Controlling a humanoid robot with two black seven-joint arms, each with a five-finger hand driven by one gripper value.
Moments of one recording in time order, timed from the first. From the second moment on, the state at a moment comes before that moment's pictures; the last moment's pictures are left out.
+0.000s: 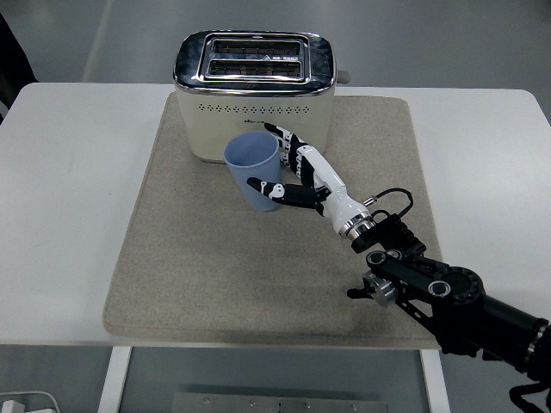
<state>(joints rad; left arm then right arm) 0.00 0.00 -0.06 -0.17 -0.03 -0.10 0.10 0.74 0.00 0.36 0.88 -0.66 -0.22 0.55</state>
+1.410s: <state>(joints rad) 0.00 0.00 -0.06 -0.17 -0.03 -0.10 0.10 0.78 0.00 0.37 0.93 -0.65 -0.21 0.54</state>
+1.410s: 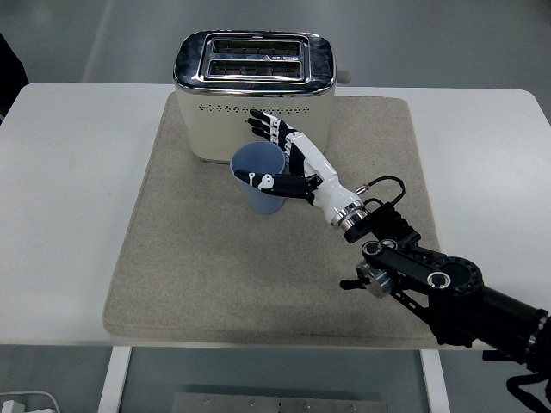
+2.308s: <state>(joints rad) 0.01 0.00 -0.06 -0.17 -0.03 -0.10 0.10 0.85 -0.17 0.46 0.92 -0.63 -0.10 0.53</state>
